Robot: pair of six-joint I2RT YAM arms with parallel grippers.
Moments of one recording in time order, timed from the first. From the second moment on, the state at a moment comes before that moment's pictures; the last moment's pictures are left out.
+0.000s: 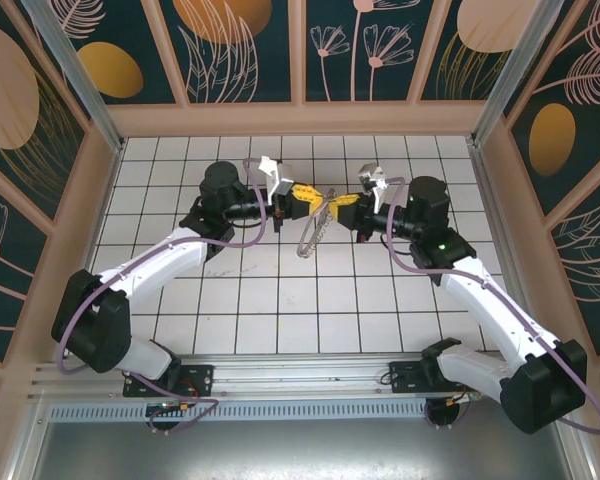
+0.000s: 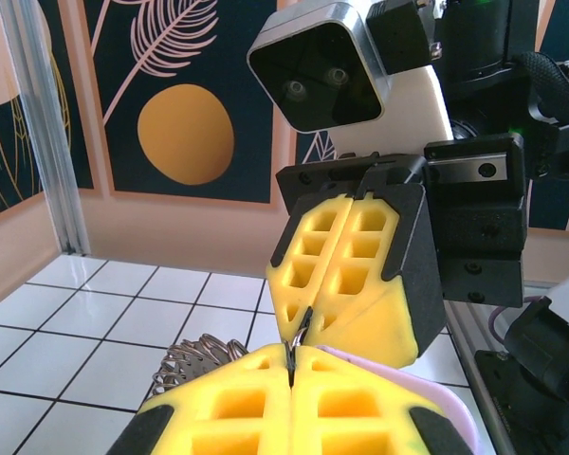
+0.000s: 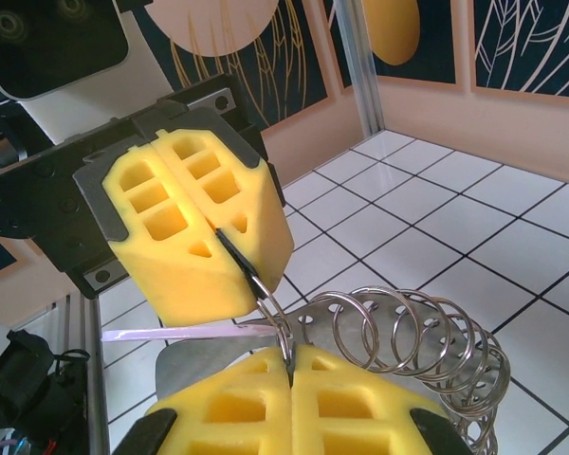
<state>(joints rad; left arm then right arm) -0.58 1.47 1.03 0.46 0.90 -0.07 0.43 1.07 0.86 0.02 -0.73 0.16</state>
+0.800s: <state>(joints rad) -0.59 1.47 1.03 0.48 0.88 -0.07 0.36 1.12 0.96 -0.12 -0.85 0.13</state>
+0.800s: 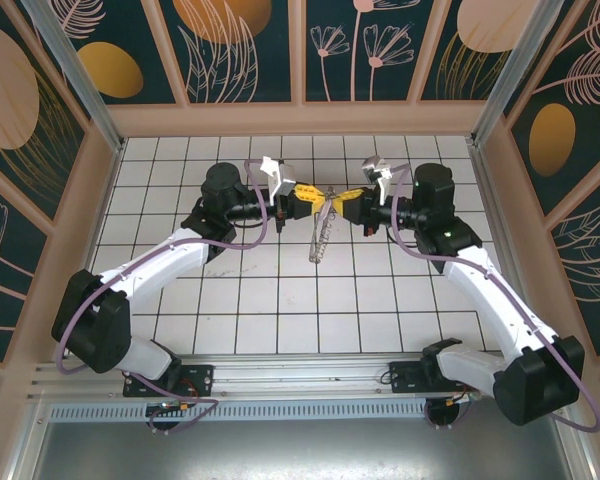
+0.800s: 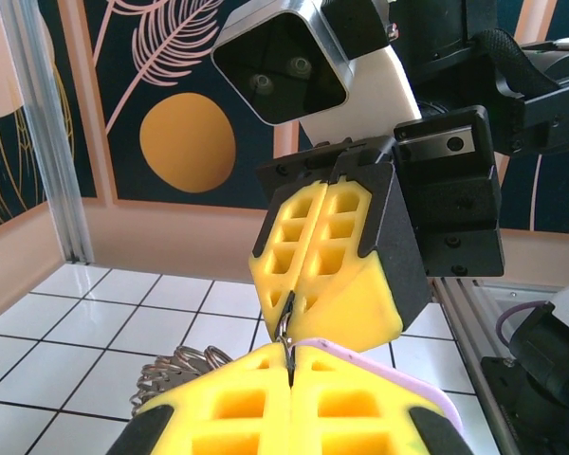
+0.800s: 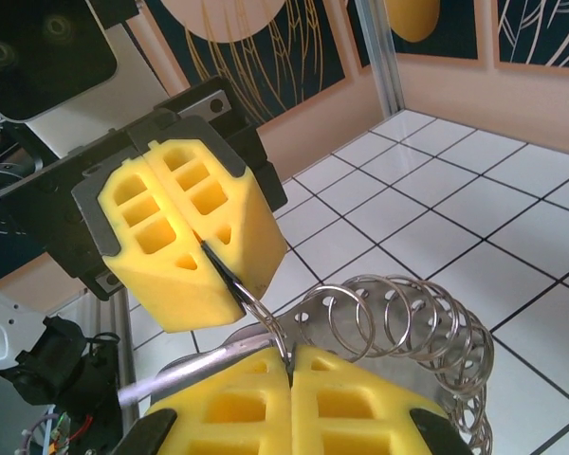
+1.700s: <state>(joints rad) -0.58 1.47 1.03 0.49 0.88 -0.07 0.34 1.19 1.01 -0.20 -0.99 0.15</state>
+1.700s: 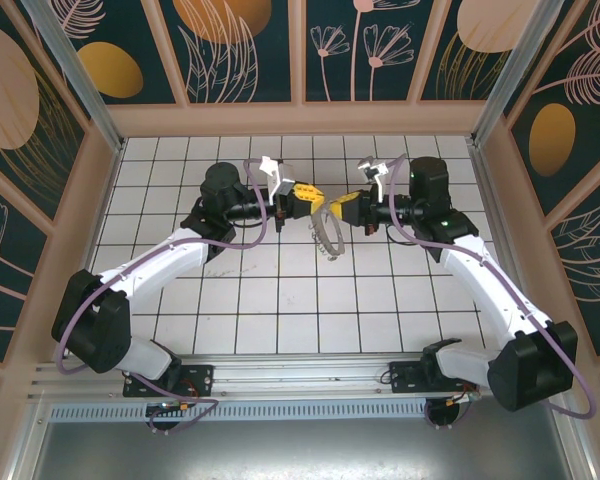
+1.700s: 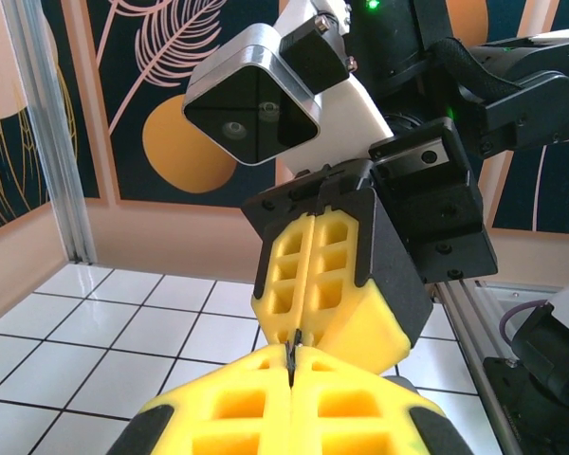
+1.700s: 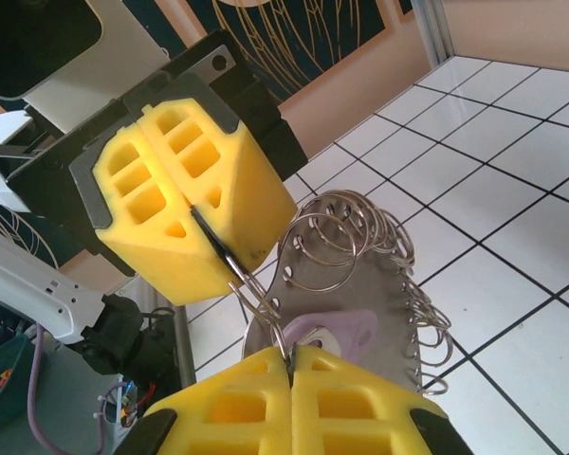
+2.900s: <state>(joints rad) -0.58 1.49 1.03 0.62 0.87 -0.19 0.25 1.04 0.78 0.43 -0.89 0.54</state>
